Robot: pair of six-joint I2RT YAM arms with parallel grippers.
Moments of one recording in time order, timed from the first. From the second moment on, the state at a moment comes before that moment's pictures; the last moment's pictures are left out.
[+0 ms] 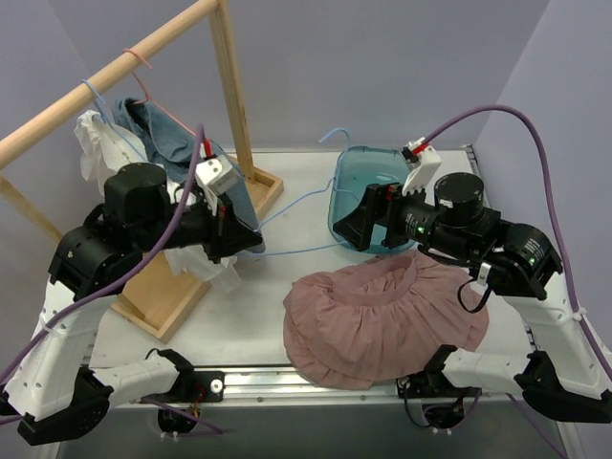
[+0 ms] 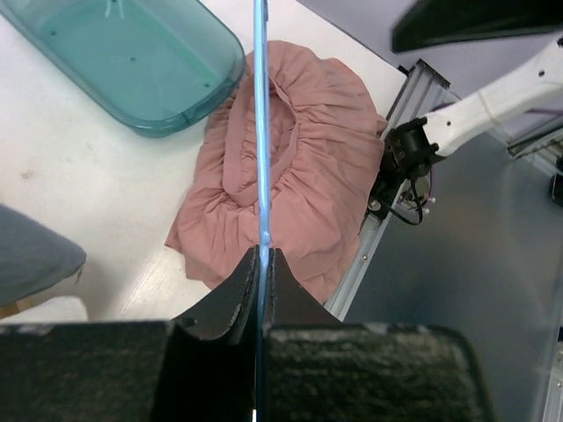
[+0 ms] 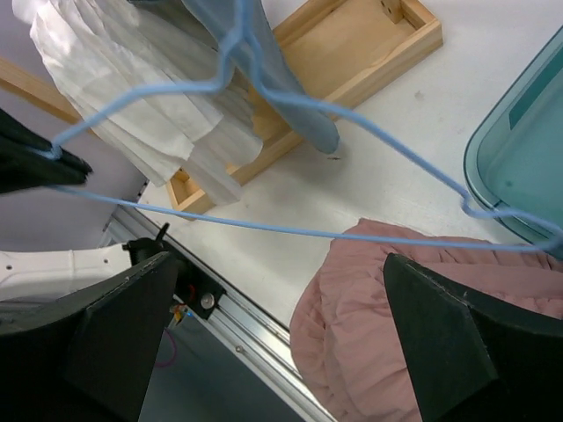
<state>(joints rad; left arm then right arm) -0.66 1.12 1.74 -1.03 0.48 -0.11 0.81 1.12 1.69 -0.93 0.01 0.51</state>
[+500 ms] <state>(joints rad) -0.50 1.07 1.80 -1.02 0.78 -0.26 0.81 0.86 1.66 -0.97 0.09 0.43</state>
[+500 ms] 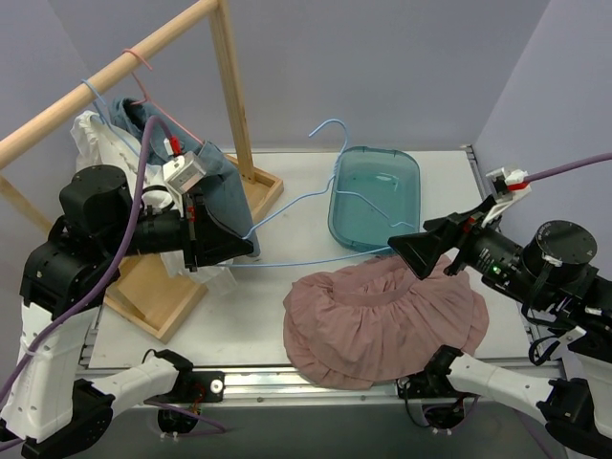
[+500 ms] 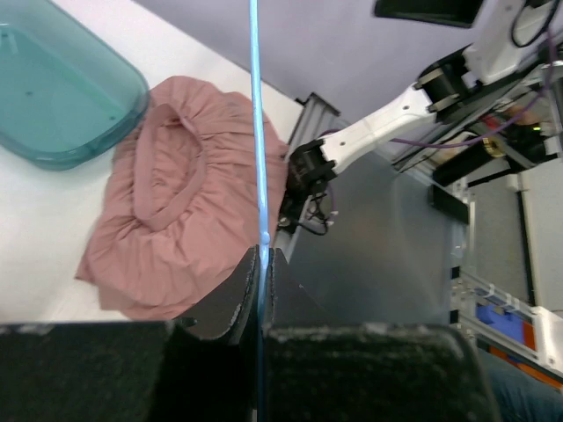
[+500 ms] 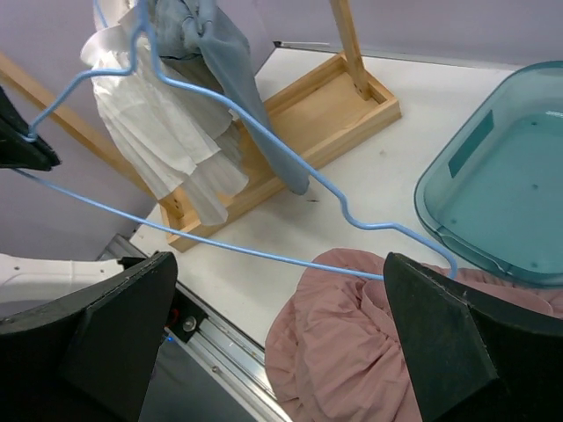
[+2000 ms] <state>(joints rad) -0.51 1.08 1.57 -0.29 1.24 -0.75 1.04 0.59 1.57 -1.03 0.08 0.51</state>
